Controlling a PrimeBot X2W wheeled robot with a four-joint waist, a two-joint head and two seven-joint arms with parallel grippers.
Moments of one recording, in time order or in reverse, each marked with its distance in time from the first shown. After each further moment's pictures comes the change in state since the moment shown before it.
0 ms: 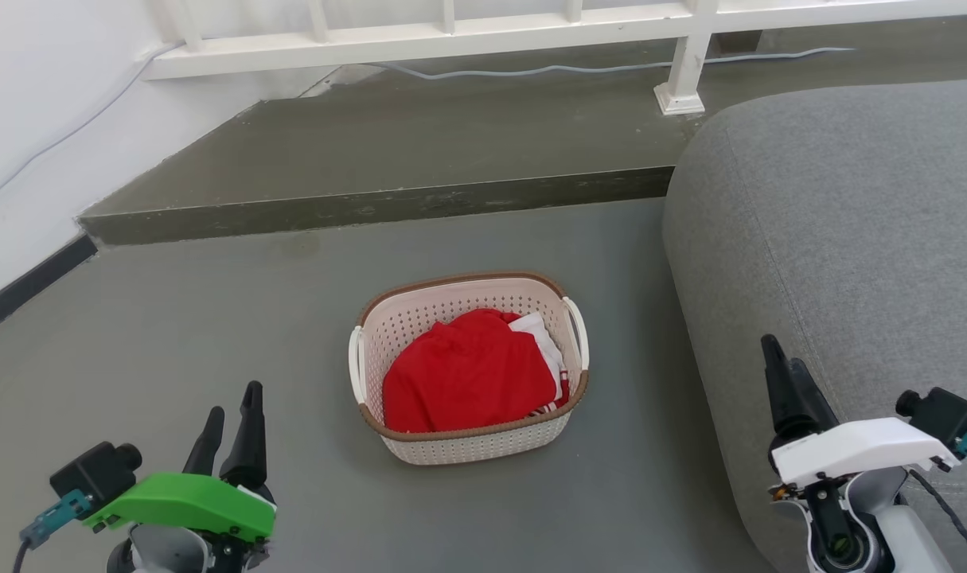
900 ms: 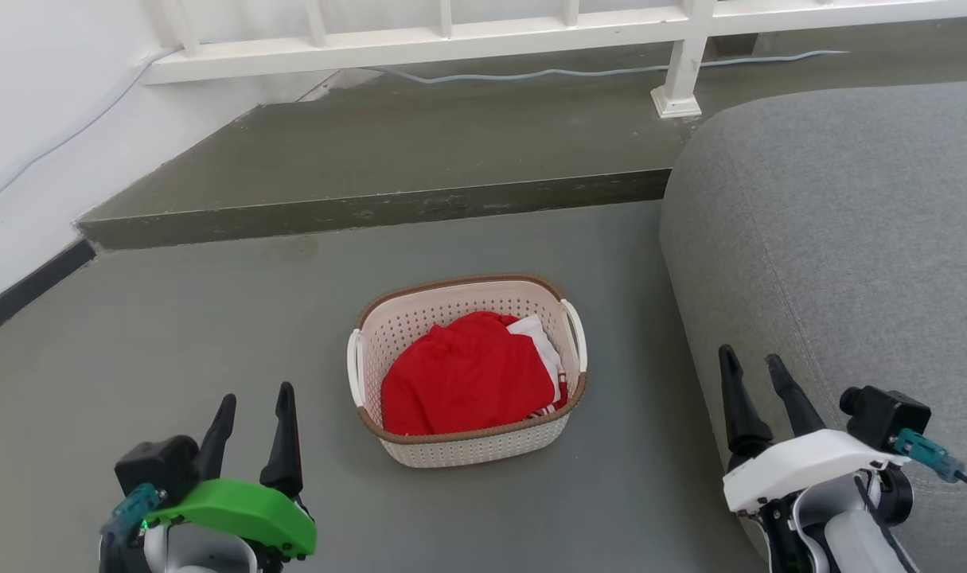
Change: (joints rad) left arm 0.007 0.008 -0.093 -0.026 0.389 0.070 -0.086; right arm 0.017 0.001 0.099 -0.029 -0.380 -0.063 -0.074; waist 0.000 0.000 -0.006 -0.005
